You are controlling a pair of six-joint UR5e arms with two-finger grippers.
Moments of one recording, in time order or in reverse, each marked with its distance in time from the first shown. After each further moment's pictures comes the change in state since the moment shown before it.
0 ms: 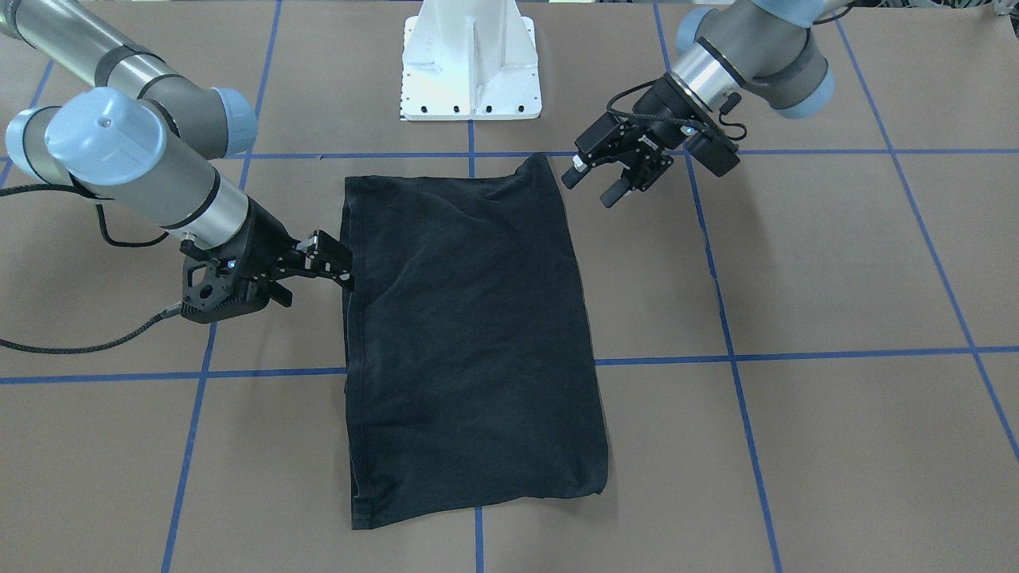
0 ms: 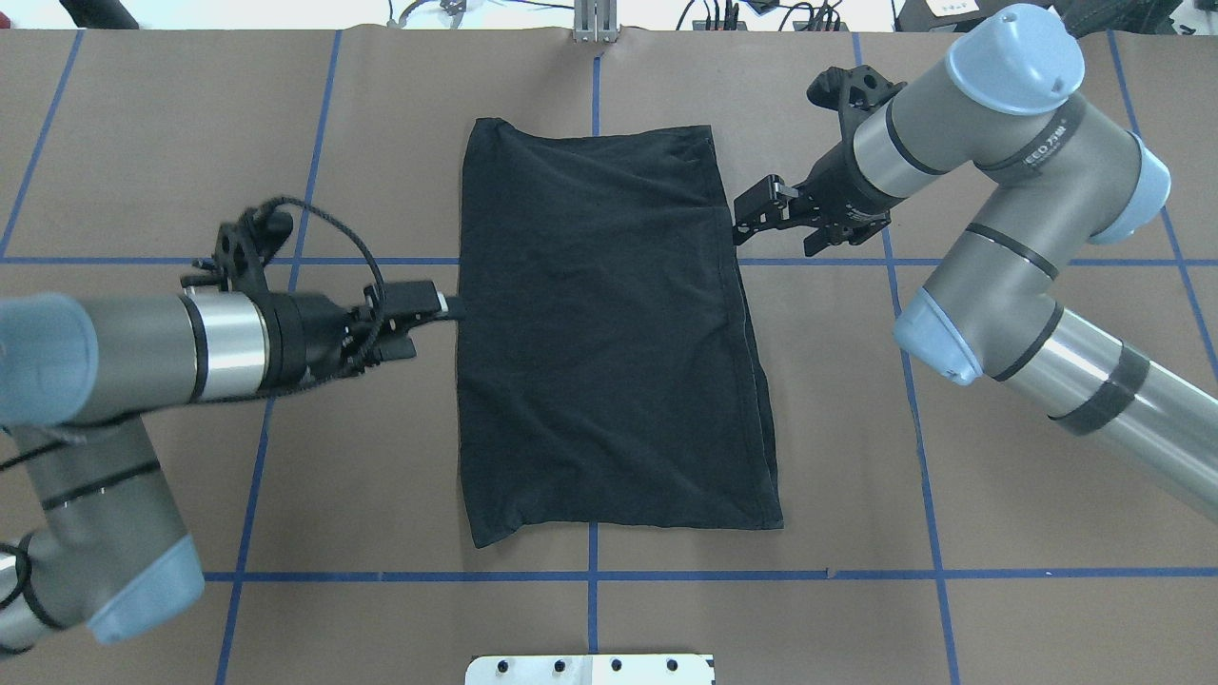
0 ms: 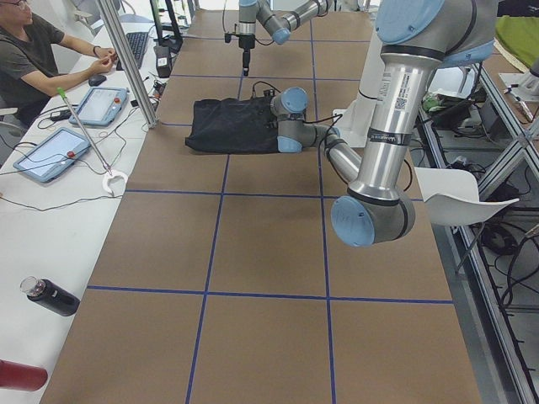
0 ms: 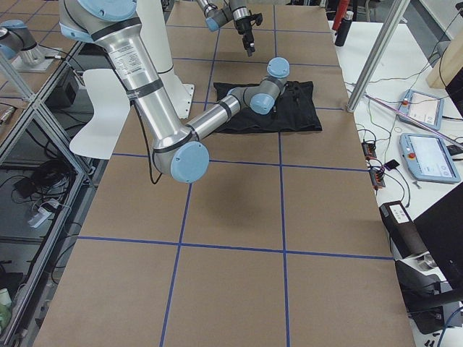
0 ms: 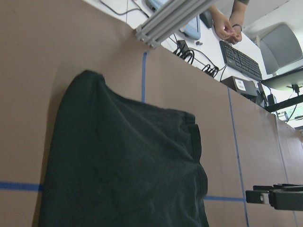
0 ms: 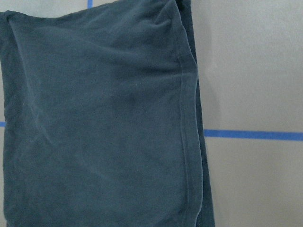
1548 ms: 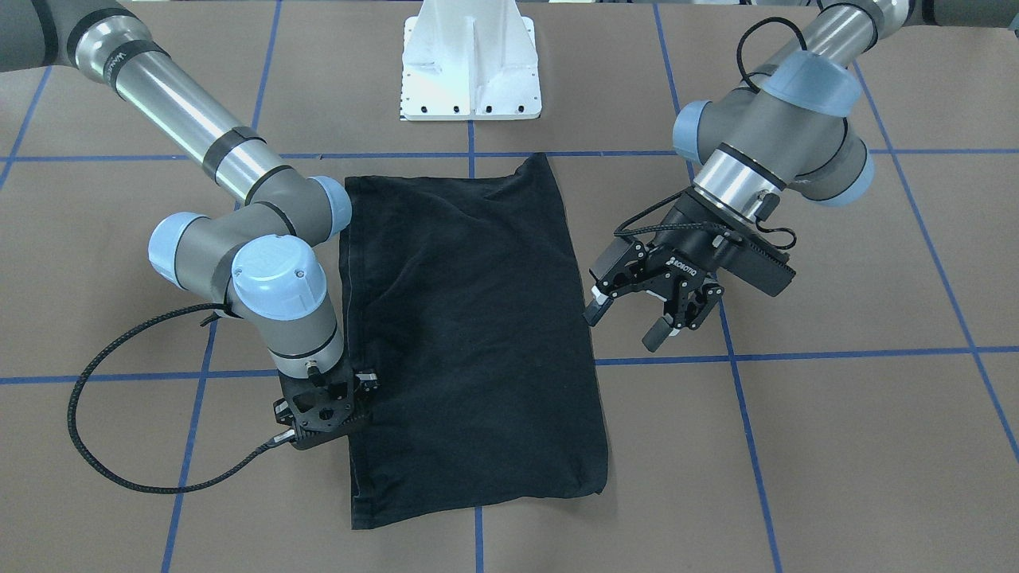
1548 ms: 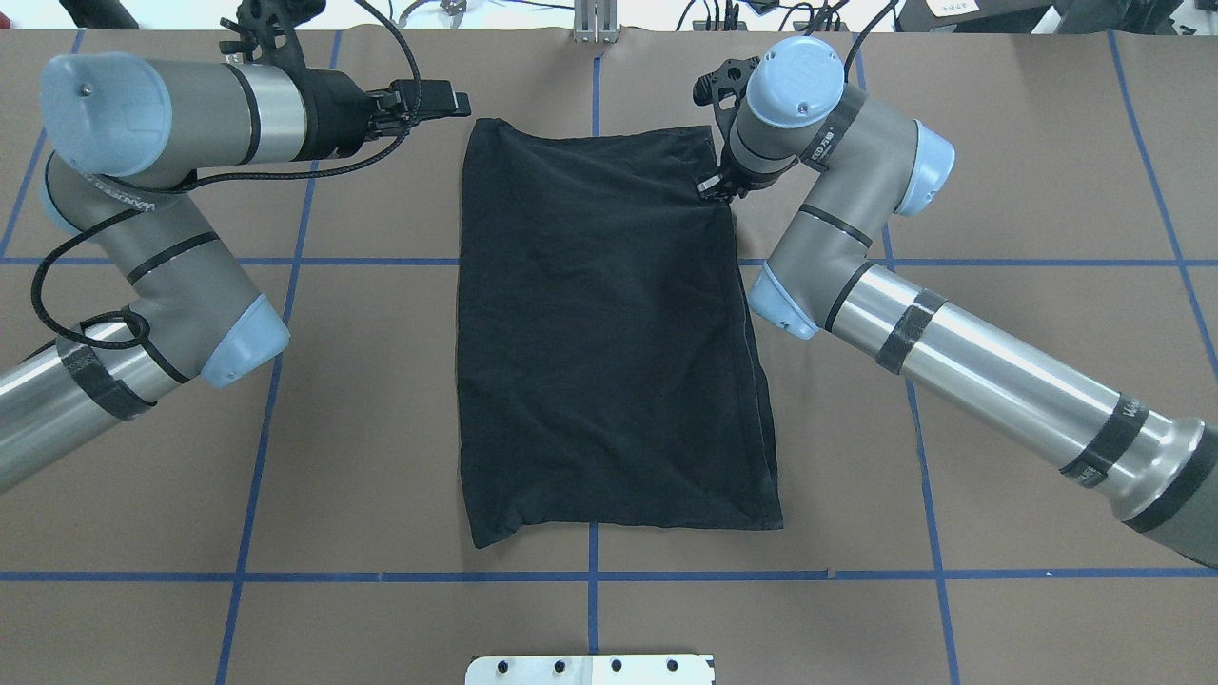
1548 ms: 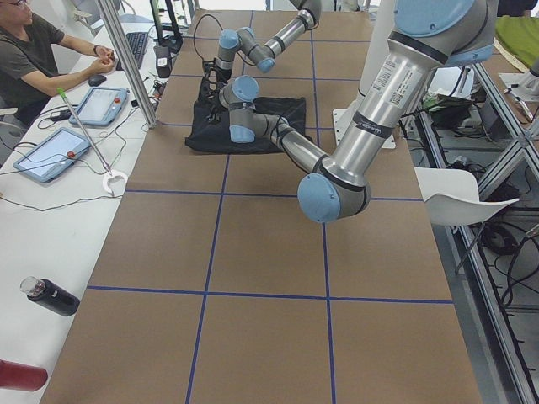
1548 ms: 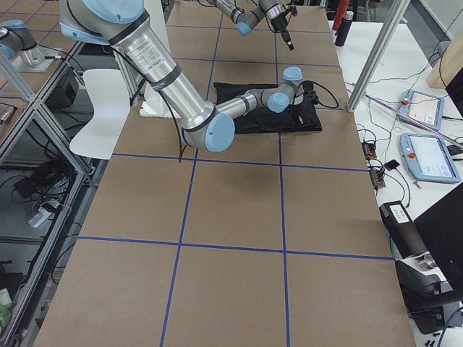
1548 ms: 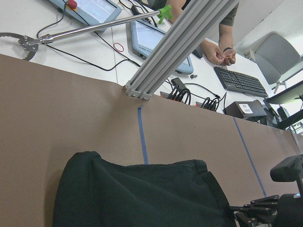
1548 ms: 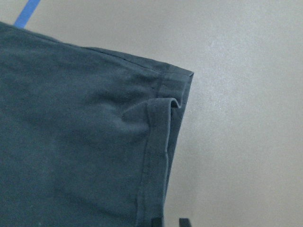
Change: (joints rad) left arm -0.336 -0.331 0.382 0.002 -0.106 0.454; right arm -0.065 0.333 -0.559 -0.016 -0.417 -0.512
